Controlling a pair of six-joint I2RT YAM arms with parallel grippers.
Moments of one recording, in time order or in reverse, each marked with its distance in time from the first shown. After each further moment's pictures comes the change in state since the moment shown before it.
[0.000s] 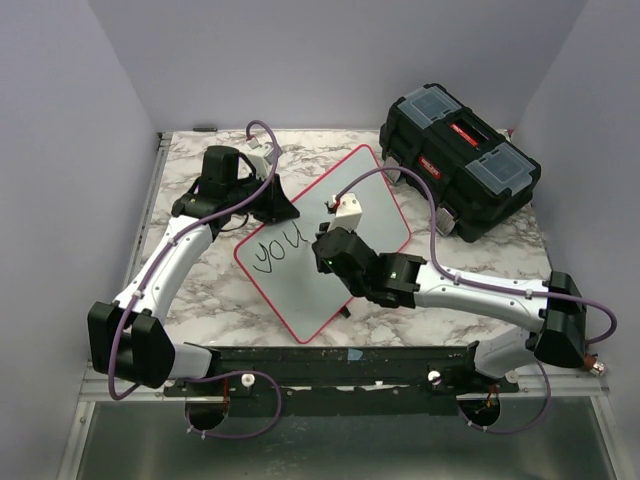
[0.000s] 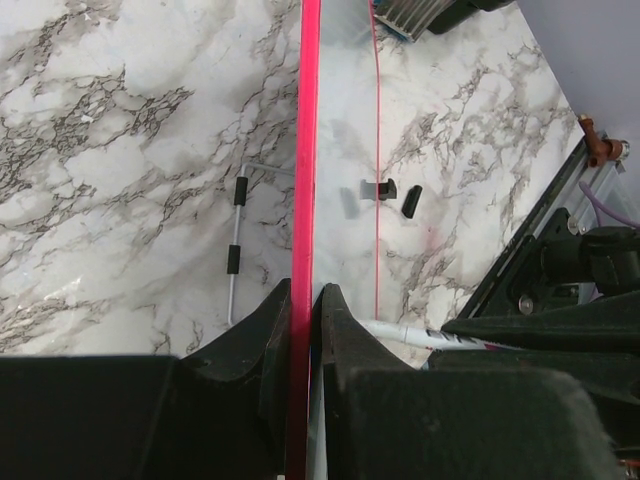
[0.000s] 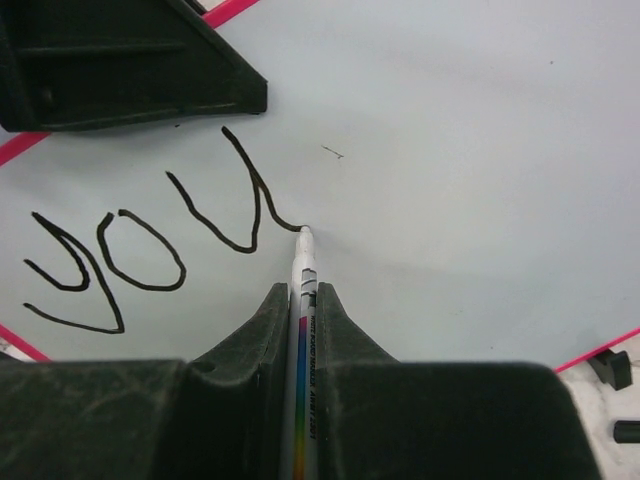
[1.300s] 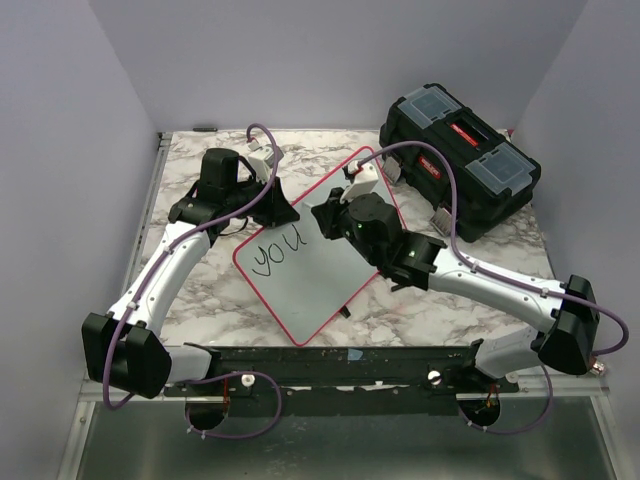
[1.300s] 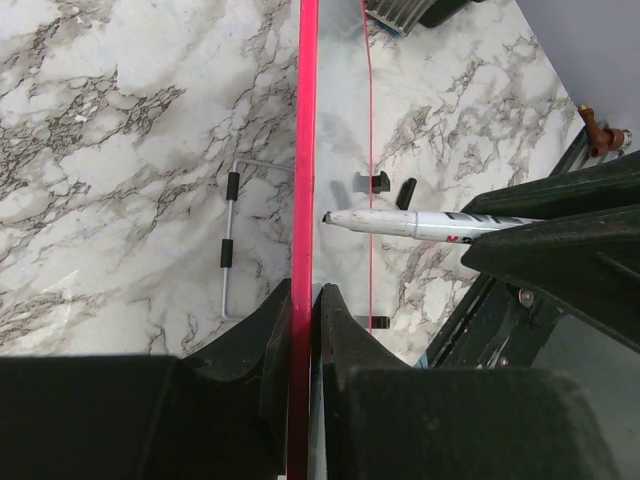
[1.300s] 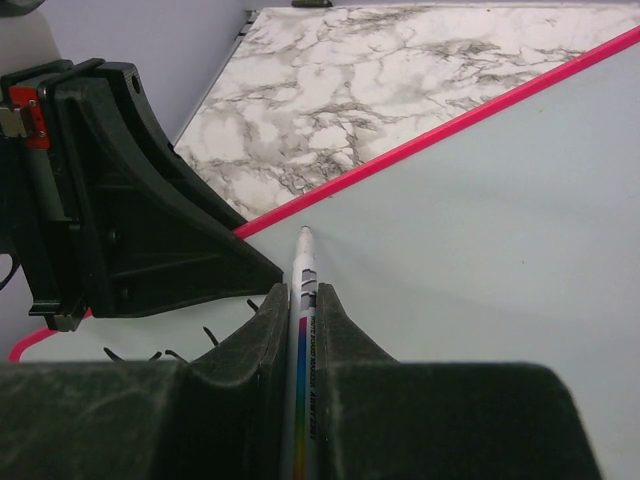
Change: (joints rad) left arm -0.023 -0.053 -0.008 -0.026 -0.017 0.011; right arm -0.163 -0.061 0.008 0.221 -0.200 -0.171
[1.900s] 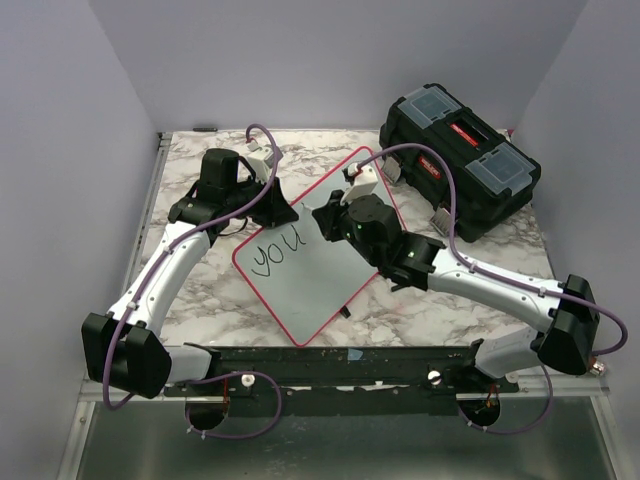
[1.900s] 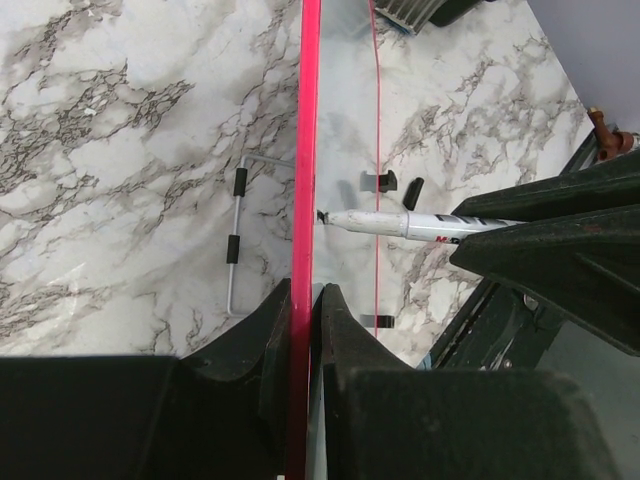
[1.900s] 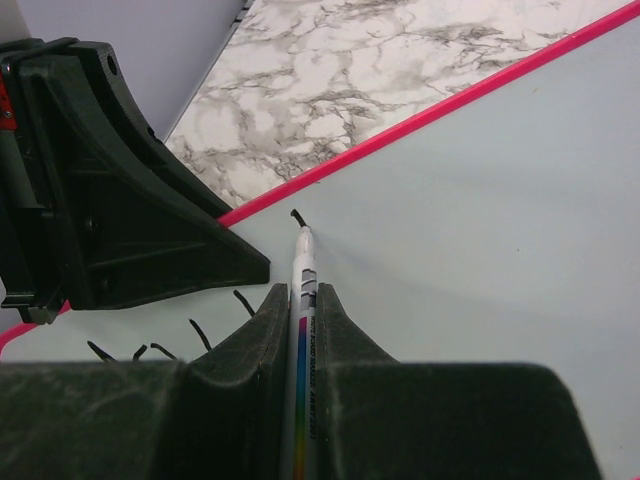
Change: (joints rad) left arm 0.000 0.000 0.000 -0.010 -0.009 0.000; right arm -0.014 0.013 -0.023 0.016 -0.024 0.008
